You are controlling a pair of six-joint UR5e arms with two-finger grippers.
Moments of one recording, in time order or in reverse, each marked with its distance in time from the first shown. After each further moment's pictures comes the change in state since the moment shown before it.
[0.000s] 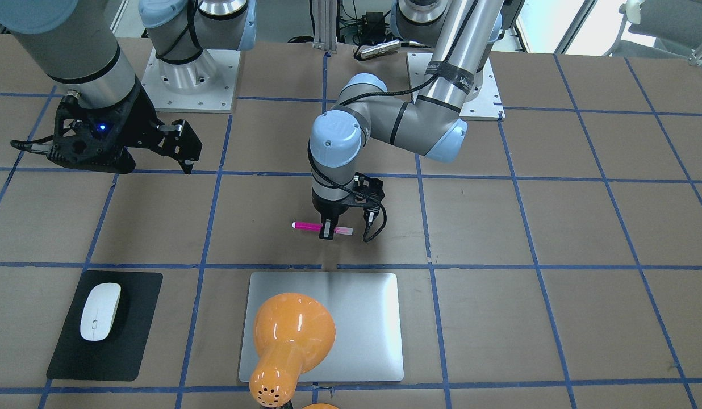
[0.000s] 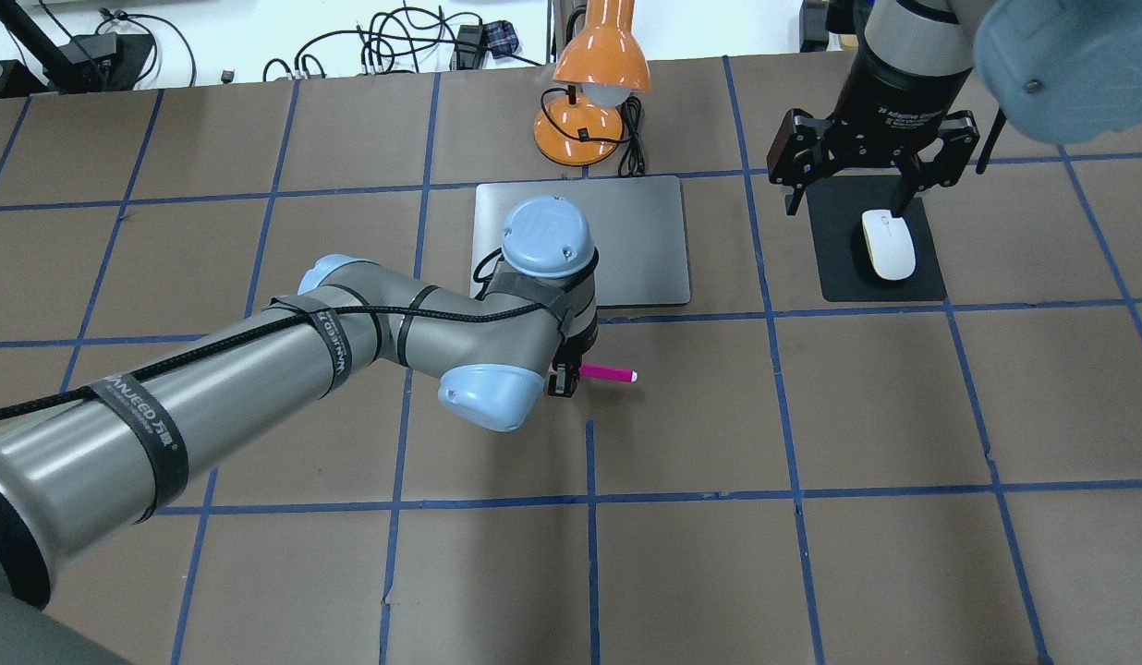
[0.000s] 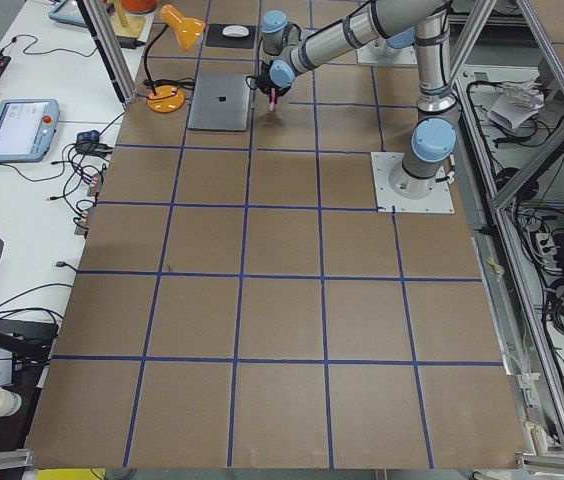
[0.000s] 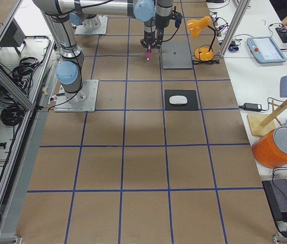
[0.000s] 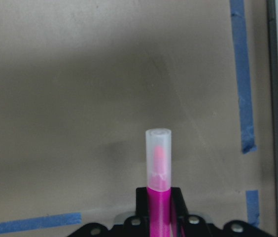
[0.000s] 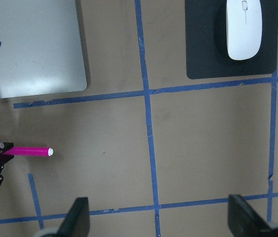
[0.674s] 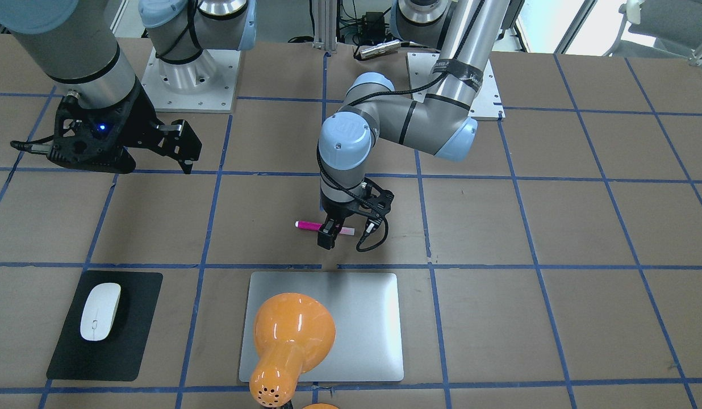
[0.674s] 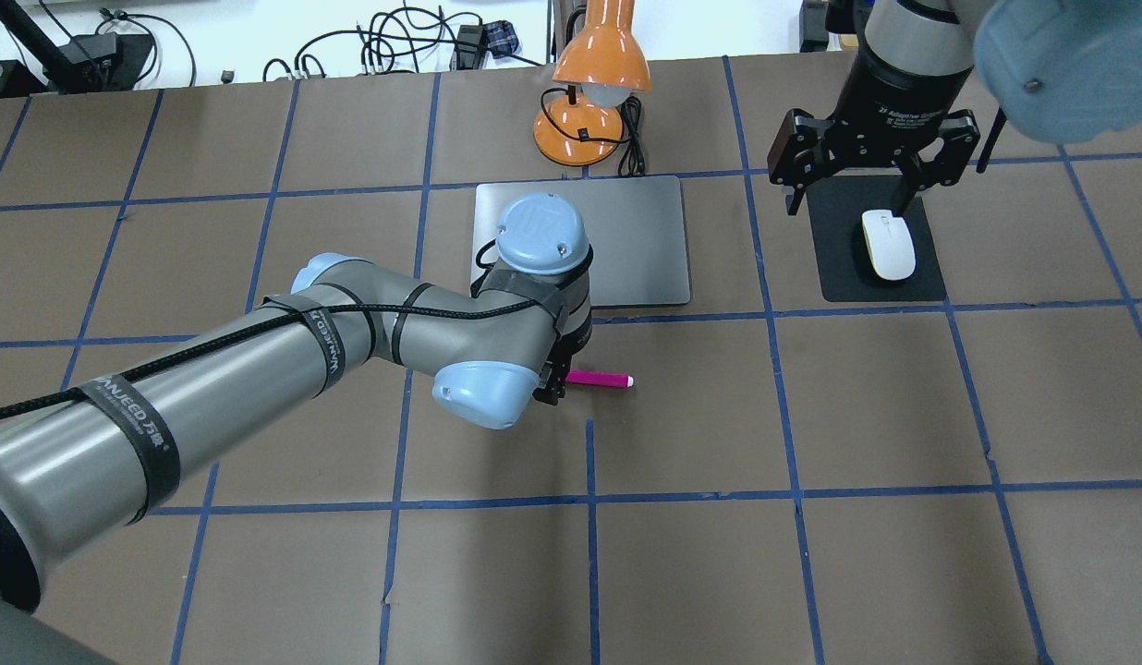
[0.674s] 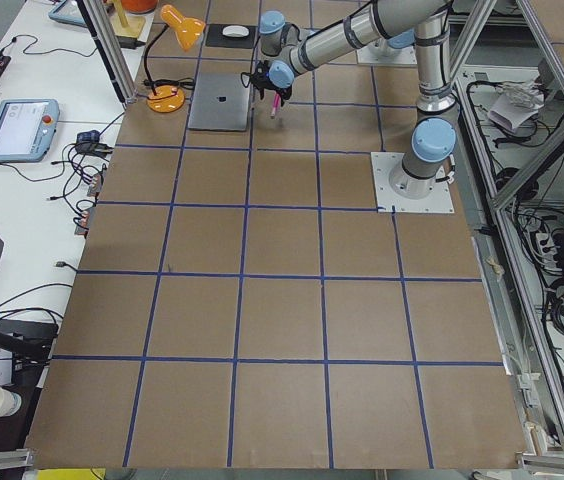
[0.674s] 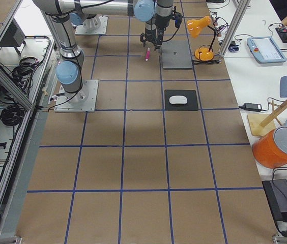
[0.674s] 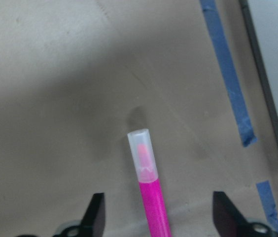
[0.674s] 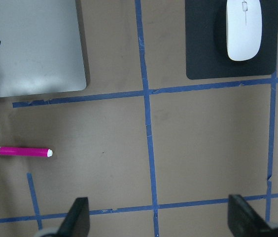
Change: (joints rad) left arm 0.049 0.026 0.004 -0.065 0.007 0.423; right arm 0.000 0.002 -0.001 0.000 -0.002 -0.007
